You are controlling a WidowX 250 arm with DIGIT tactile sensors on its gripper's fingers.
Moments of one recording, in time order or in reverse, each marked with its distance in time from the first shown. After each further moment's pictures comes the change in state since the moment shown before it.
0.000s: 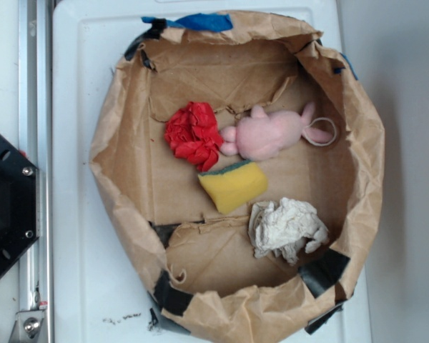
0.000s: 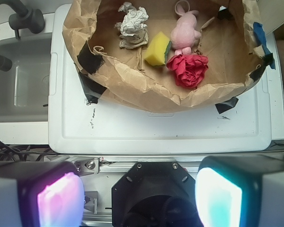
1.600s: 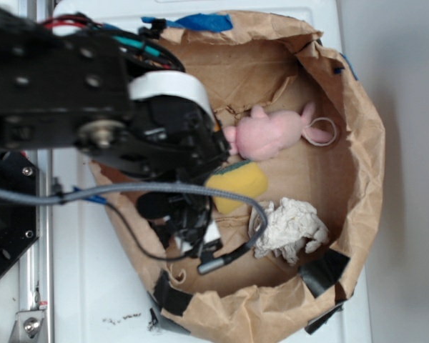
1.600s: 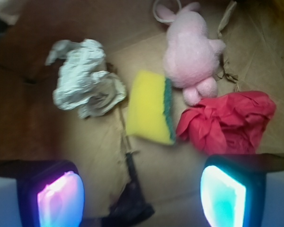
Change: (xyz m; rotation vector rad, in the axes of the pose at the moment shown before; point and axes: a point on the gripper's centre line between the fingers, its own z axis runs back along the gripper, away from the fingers) arm 0.099 0.031 -0.142 -0.101 -0.099 0.356
